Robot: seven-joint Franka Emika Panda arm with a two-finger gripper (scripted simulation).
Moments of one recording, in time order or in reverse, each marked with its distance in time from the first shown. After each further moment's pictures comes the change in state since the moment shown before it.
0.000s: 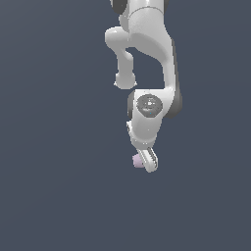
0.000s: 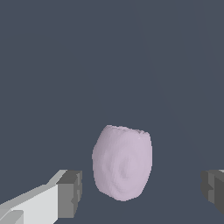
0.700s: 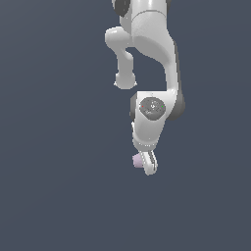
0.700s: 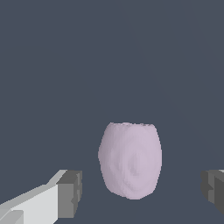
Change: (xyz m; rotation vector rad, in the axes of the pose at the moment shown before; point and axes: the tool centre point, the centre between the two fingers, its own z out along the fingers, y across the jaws) arm -0.006 -0.008 0.006 0.005 0.001 0.138
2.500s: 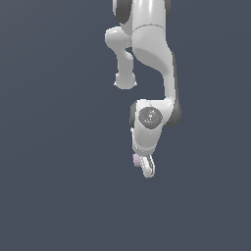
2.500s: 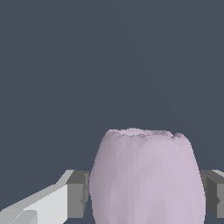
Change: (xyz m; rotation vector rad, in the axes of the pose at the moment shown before) arm 0.000 0.000 0.037 -0.001 0.000 0.005
